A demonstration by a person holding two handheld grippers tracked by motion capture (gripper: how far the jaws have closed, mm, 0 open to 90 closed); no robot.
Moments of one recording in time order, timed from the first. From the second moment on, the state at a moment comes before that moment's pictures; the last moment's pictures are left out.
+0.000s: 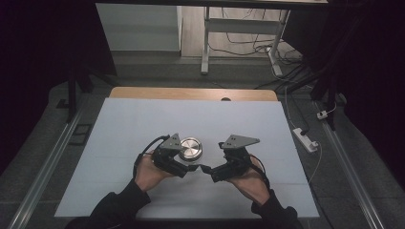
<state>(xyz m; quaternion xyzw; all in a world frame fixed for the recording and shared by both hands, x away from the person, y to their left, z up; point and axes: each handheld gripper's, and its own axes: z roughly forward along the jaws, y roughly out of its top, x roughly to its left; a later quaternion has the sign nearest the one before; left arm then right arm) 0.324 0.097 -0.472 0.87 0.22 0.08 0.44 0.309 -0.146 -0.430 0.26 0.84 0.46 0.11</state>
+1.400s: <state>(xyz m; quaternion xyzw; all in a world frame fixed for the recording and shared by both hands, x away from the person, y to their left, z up) 0.322 0.096 -0.472 0.88 0.15 0.04 0.45 0.347 -0.106 -0.427 0.08 0.87 0.49 0.00</state>
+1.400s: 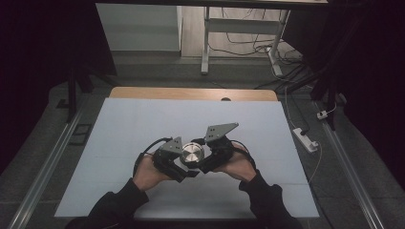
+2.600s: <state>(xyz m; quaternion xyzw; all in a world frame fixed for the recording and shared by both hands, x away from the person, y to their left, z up) 0.323 0.102 -0.470 0.88 0.16 0.03 0.45 0.339 -0.105 -0.418 0.11 0.87 0.49 0.03</state>
